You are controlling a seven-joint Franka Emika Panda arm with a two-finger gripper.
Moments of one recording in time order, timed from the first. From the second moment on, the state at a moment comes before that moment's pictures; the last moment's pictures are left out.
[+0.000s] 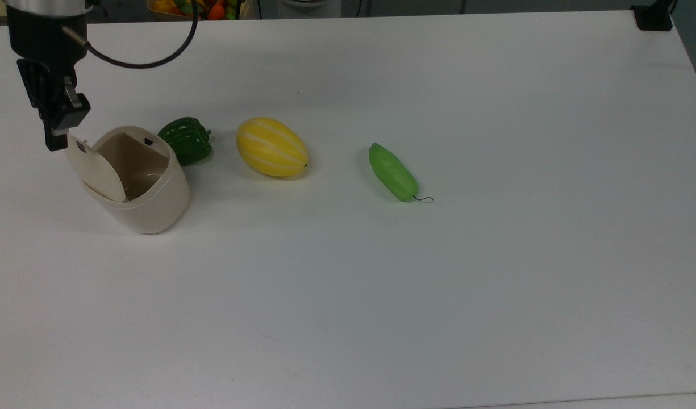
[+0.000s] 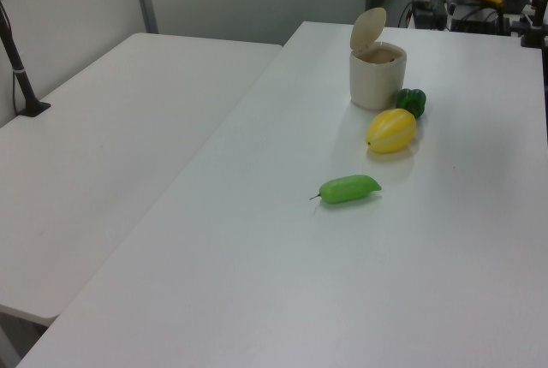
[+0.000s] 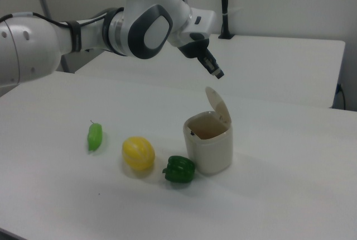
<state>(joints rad) -0.14 0.33 -0.13 -1.47 -0.09 2.36 0.53</state>
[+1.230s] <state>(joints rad) -0.15 0.36 -0.12 -1.48 -0.05 2.14 0.38</state>
